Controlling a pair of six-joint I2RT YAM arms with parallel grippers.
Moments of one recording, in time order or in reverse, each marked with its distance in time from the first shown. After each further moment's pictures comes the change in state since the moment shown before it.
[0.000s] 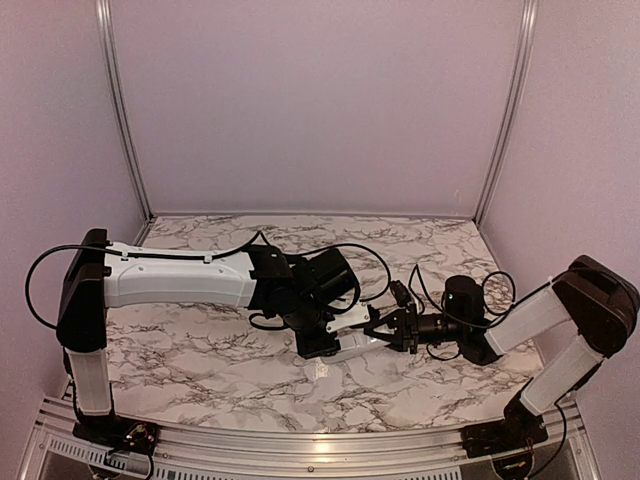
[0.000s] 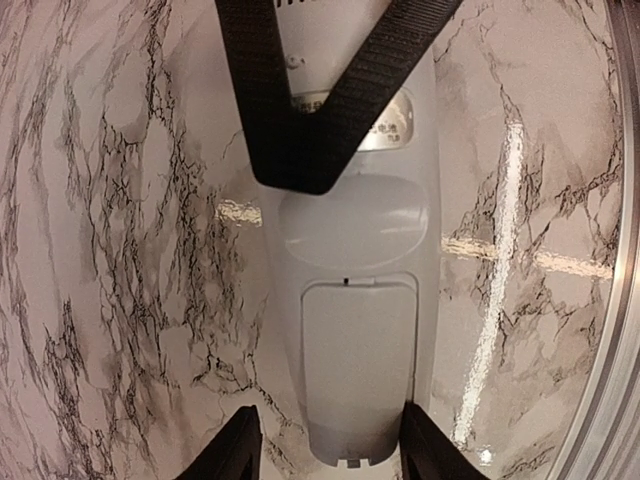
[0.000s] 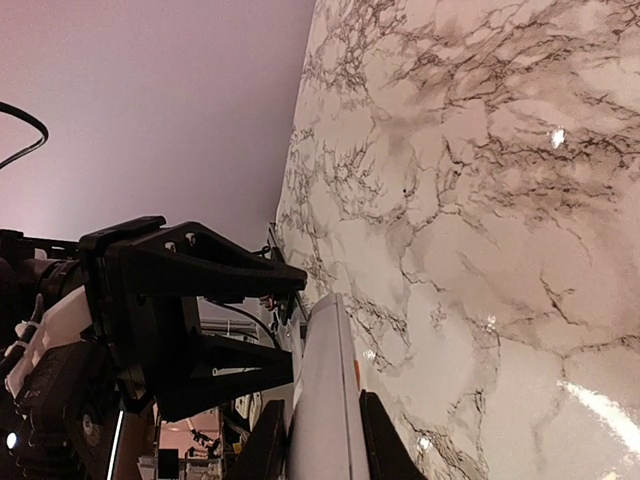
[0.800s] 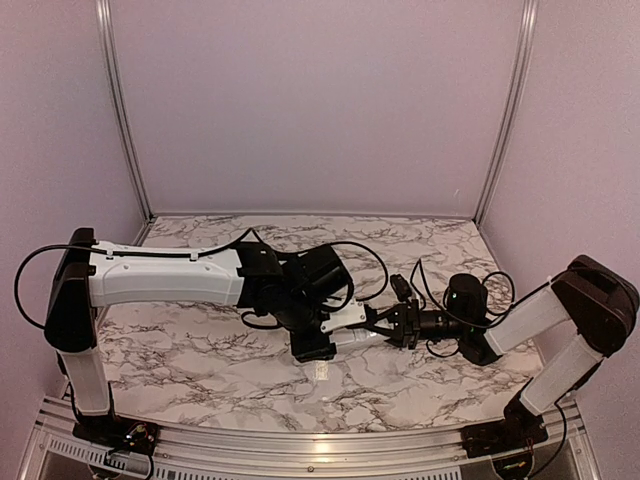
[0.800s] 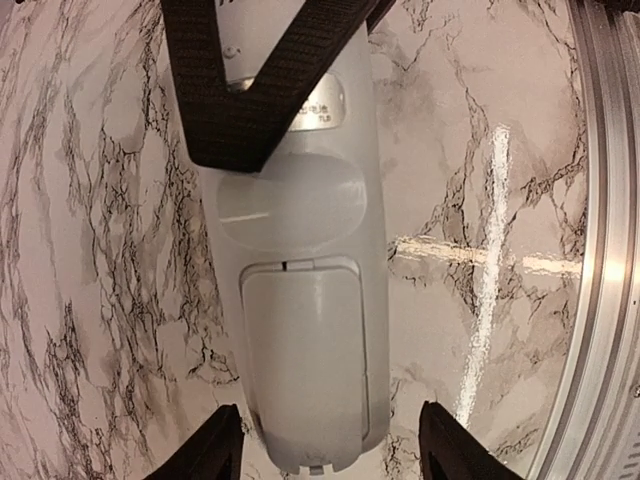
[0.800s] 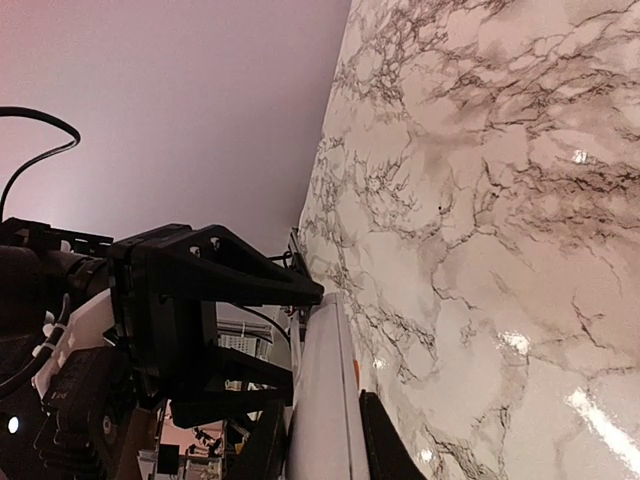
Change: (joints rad) left arm 0.002 -0.055 -0.037 0.000 0.037 0.024; right arm 0.000 0.004 -0.003 0.094 -0.013 0.031
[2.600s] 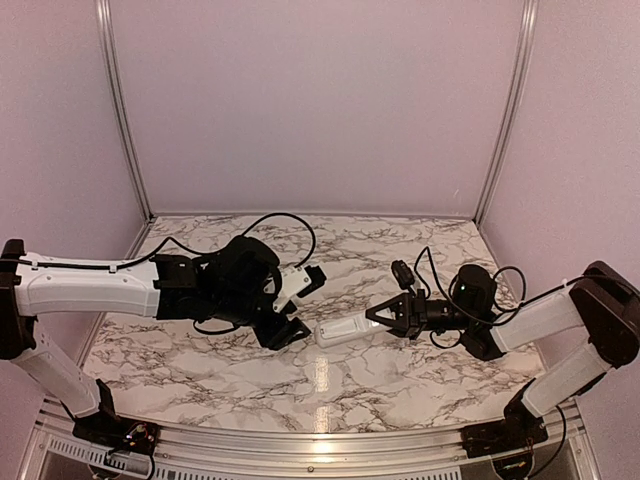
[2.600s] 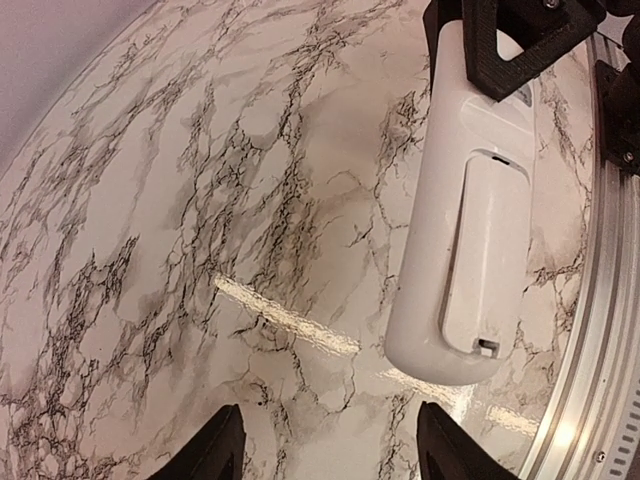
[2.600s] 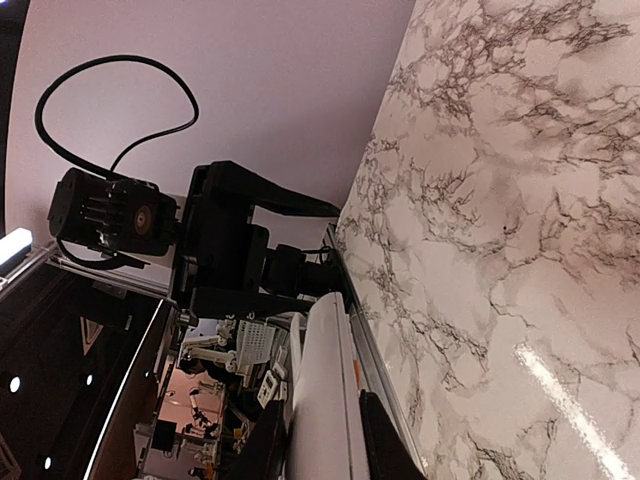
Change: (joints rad) left arm 0.085 -0.399 -0.486 0.428 -0.008 -0.275; right arm -0.004 -0.089 0.029 0.016 -0.057 0.019
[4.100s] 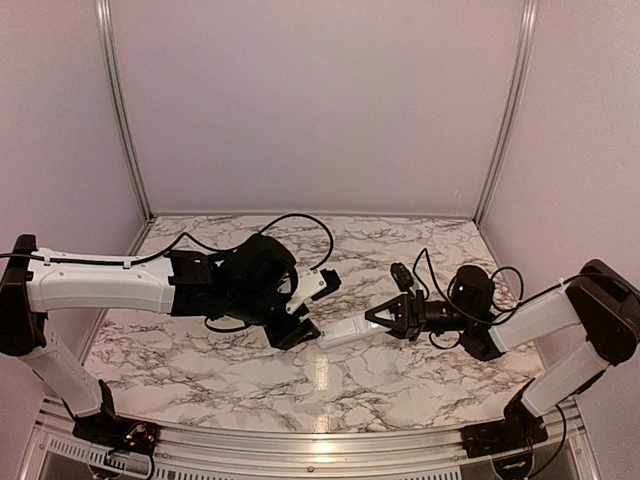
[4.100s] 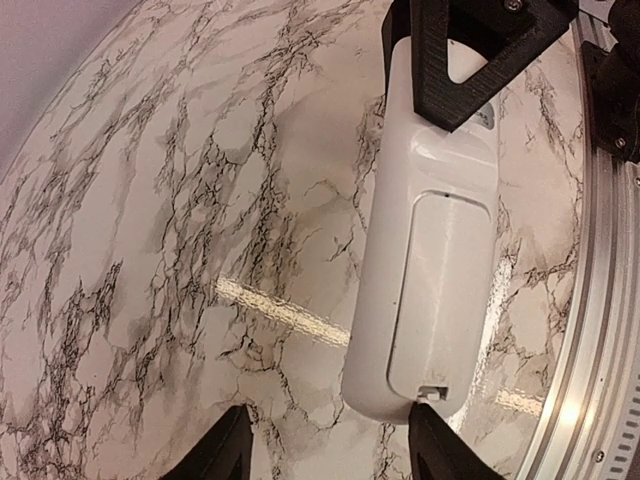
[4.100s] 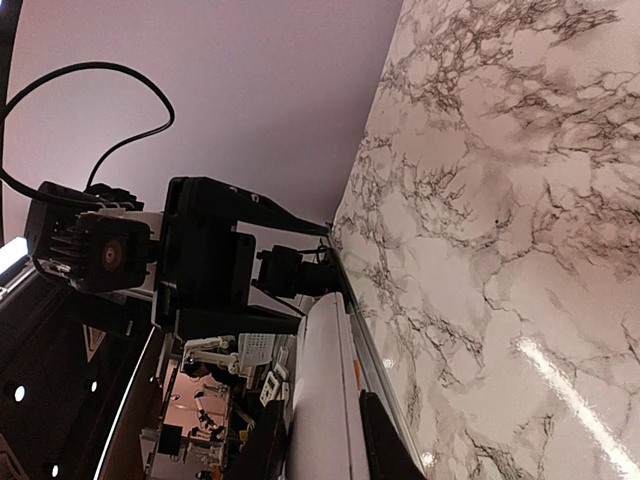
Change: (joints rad) left arm -0.026 0.077 0.096 -0.048 0.010 0.044; right arm 0.000 0.019 0.000 0.002 0.002 0.017
